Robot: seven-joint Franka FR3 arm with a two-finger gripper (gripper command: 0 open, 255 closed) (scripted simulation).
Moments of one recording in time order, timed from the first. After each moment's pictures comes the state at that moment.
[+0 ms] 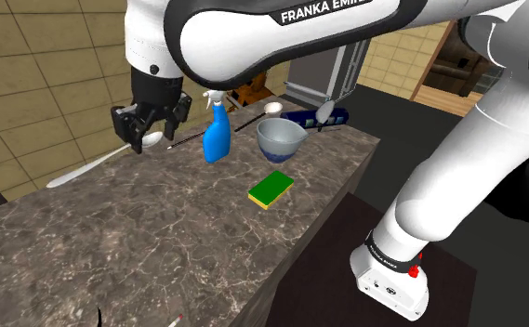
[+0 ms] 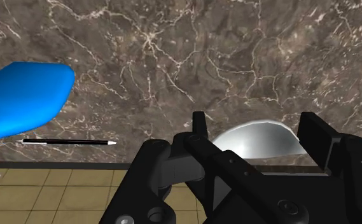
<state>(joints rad) 0.02 -0.11 0.68 -1.96 -0.03 2.16 0.57</state>
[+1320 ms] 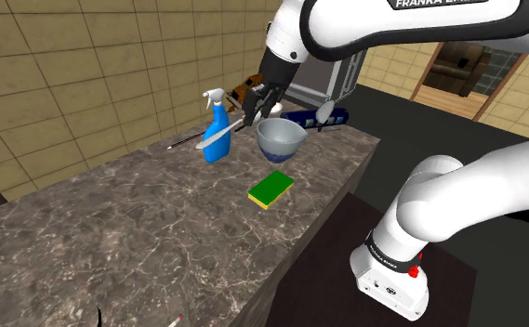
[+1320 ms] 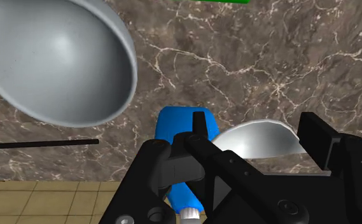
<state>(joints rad) 0.05 -0.67 0.26 -2.45 0.23 2.09 0.04</state>
